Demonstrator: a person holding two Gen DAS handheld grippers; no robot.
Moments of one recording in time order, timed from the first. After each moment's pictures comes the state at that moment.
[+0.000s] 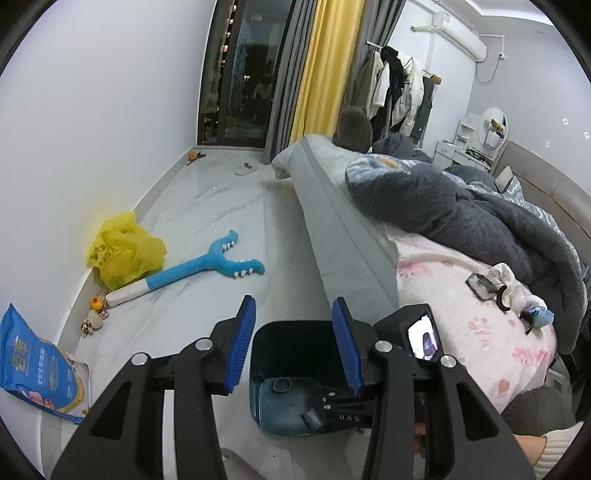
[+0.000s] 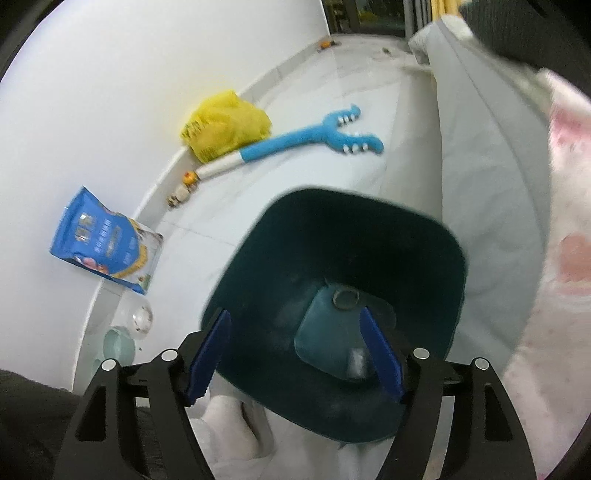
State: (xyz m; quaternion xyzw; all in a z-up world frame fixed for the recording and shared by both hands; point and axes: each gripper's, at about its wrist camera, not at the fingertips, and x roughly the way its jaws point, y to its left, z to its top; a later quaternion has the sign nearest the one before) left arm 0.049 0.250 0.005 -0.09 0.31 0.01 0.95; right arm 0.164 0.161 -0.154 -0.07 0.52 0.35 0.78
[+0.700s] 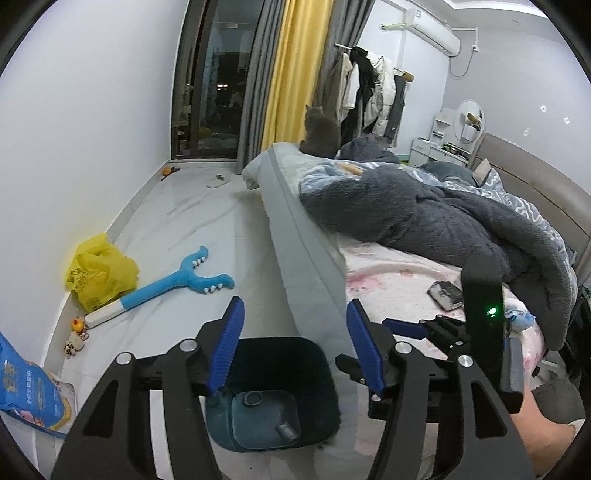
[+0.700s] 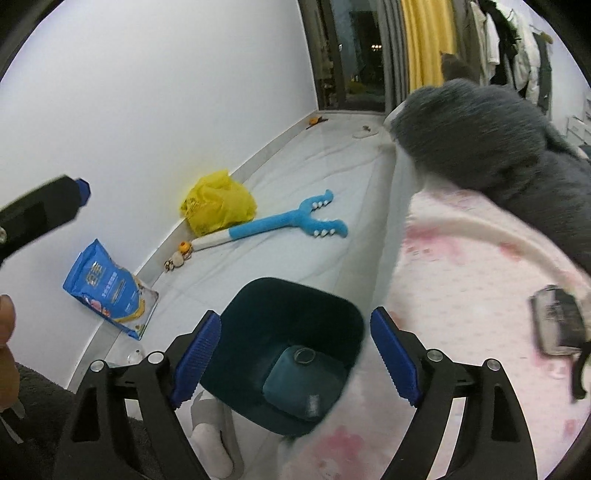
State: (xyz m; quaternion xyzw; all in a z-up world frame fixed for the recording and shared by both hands) left arm 0.073 0.183 0.025 -0.07 0.30 -0.03 0.95; right arm 0.165 0.069 -0.051 -0.05 0.40 0.34 0.85
